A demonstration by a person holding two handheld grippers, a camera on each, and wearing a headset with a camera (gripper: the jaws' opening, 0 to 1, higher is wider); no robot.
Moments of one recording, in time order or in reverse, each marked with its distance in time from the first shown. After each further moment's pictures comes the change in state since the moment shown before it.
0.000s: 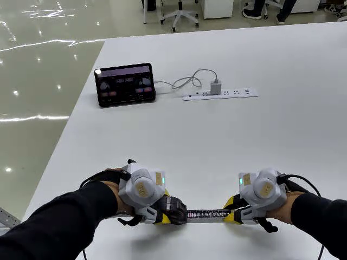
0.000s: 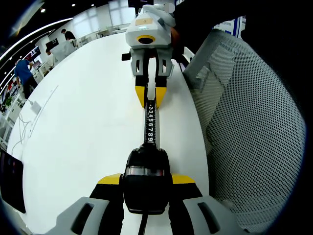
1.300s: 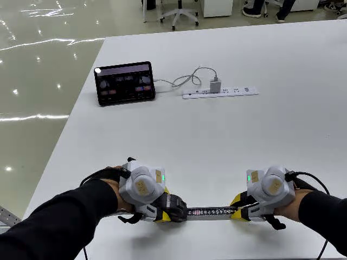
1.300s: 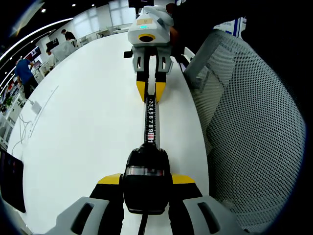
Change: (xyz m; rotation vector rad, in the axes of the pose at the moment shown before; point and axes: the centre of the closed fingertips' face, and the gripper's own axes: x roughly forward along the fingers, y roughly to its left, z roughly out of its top) left arm 0.000 0.000 0.000 -0.002 -0.002 0.004; right arm -0.011 -0.003 -0.013 0.013 0.006 -0.012
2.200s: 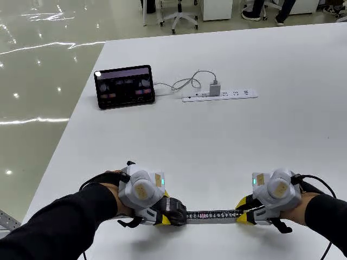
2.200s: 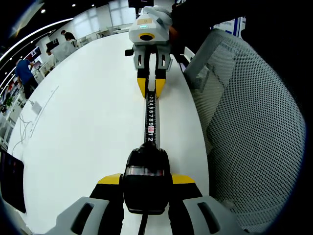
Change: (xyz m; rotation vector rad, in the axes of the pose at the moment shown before) left arm 0.000 0.000 0.000 0.004 0.001 0.003; right arm -0.008 -0.002 -0.011 0.012 0.014 -0.007
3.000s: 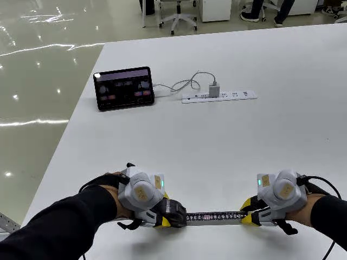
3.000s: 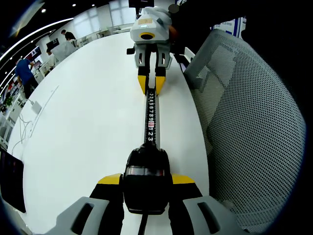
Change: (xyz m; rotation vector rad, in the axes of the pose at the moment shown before) left arm 0.000 0.000 0.000 -0.004 -0.001 -0.002; right arm -0.007 -0.002 -0.009 0.012 0.005 -0.007
